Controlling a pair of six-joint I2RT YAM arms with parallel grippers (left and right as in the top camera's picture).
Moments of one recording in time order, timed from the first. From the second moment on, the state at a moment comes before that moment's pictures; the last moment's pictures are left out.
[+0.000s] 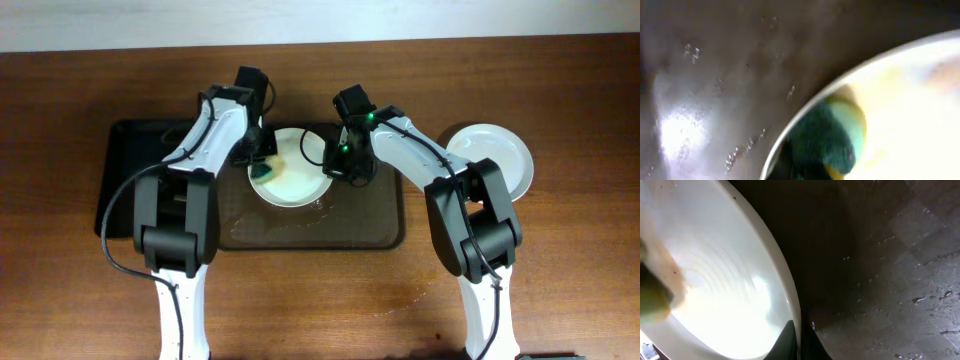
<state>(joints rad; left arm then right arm) -0.22 2.30 1.84 -1.06 -0.01 -0.35 0.42 2.25 1.67 -0.77 -0.34 0.57</state>
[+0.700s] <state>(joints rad) -0.11 2.36 2.37 -1.40 0.02 -0.18 0.48 1.91 1.66 -1.04 0.16 0.46</state>
